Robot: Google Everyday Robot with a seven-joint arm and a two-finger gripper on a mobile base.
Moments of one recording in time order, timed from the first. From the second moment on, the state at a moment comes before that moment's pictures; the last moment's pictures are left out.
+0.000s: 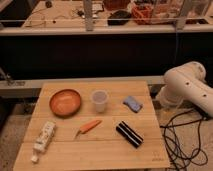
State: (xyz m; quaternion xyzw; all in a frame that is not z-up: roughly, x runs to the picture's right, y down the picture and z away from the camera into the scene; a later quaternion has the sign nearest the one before) arm 0.285 0.106 0.684 -0.28 0.02 0.02 0.96
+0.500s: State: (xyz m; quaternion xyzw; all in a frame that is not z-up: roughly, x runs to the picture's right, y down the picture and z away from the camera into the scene) arm 0.285 0.106 0.684 -0.28 0.02 0.02 0.96
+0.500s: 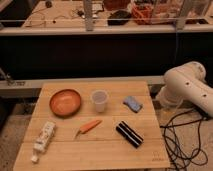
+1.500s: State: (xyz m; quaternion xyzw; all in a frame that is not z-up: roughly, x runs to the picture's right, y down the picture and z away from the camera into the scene) arm 0.259 0.117 0.691 -0.28 0.01 0.01 0.96
